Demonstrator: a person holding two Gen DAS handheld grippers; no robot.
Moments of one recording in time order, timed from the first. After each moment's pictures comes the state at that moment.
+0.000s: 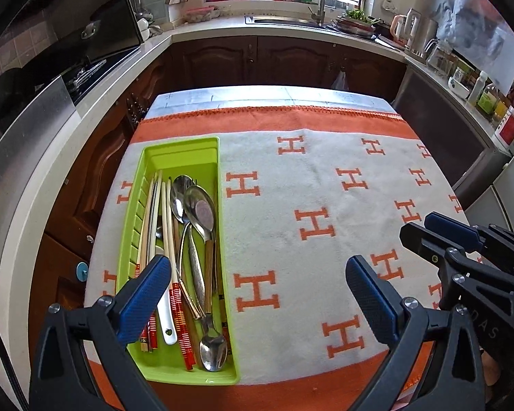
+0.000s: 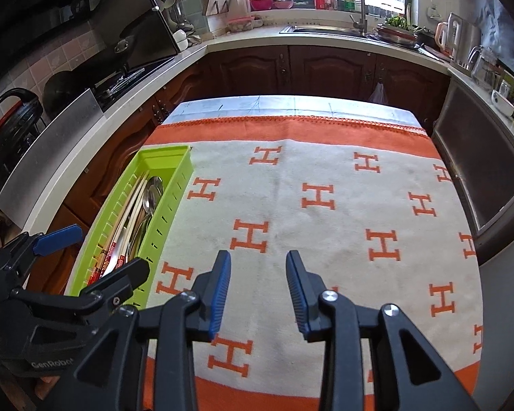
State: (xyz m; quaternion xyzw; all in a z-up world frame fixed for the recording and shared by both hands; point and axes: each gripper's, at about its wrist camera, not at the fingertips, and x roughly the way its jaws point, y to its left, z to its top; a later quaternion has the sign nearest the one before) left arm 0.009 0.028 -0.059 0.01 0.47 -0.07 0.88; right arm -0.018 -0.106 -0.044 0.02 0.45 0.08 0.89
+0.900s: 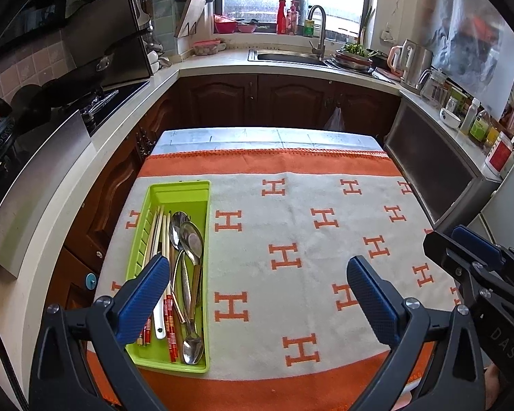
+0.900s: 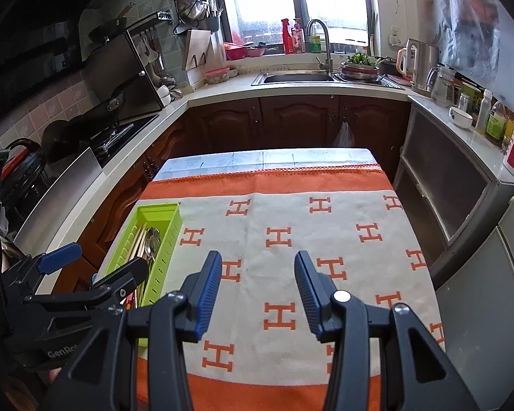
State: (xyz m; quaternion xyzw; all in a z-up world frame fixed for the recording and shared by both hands) left arm -0.018 -0.001 0.004 0.00 0.41 -0.05 0.91; right arm -0.063 -0.148 0.026 0.05 0.37 0.04 0.93
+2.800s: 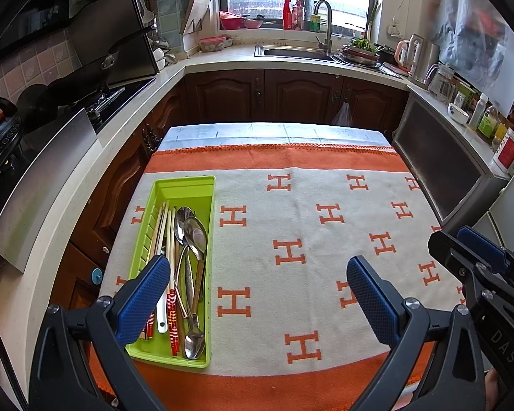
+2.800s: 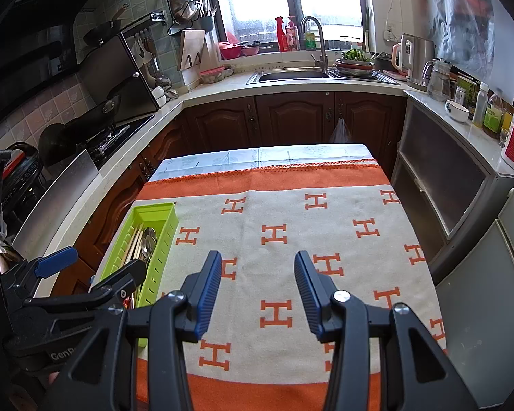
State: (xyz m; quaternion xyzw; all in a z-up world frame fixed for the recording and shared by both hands) left arm -0.019 -0.007 0.003 0.00 0.42 -0.03 0.91; right arm -0.063 -0.155 0.023 0.05 0.37 0.03 0.93
